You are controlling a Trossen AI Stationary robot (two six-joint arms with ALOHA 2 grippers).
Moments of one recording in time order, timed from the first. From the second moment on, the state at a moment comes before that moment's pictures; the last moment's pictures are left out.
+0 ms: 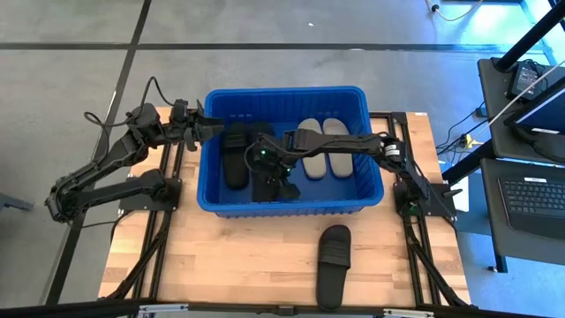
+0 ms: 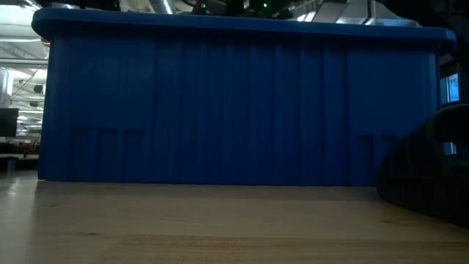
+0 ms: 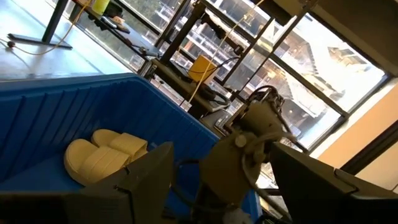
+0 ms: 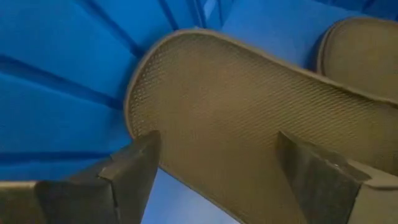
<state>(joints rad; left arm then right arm) 0.66 0.60 0.68 -0.03 0.40 -0.67 -0.13 2.19 1.97 -0.91 -0.44 -0.50</state>
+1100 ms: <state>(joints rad) 0.66 0.60 0.68 -0.04 0.37 -0.67 -0.17 2.19 2.35 -1.12 -0.21 -0.45</state>
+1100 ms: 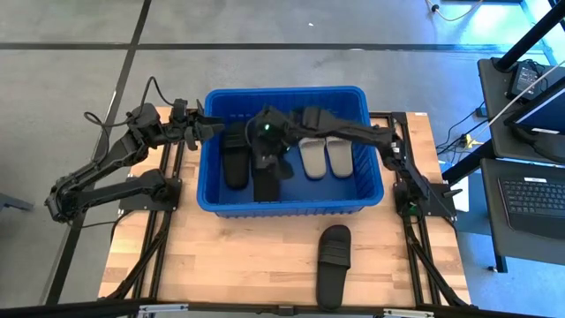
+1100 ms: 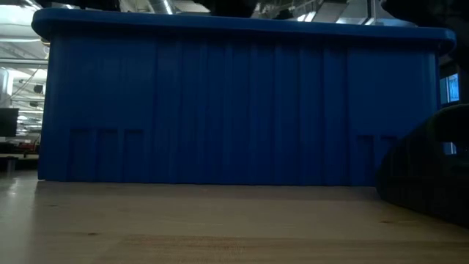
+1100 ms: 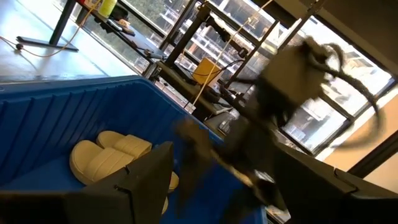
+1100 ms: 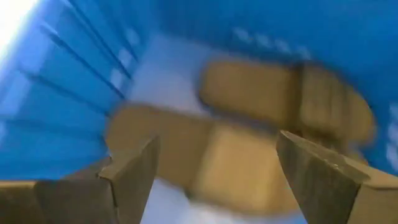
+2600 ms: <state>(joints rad) 0.66 0.60 0.68 -0.04 0.37 -0.67 -0.21 2.17 1.87 -0.99 -0.26 -0.34</state>
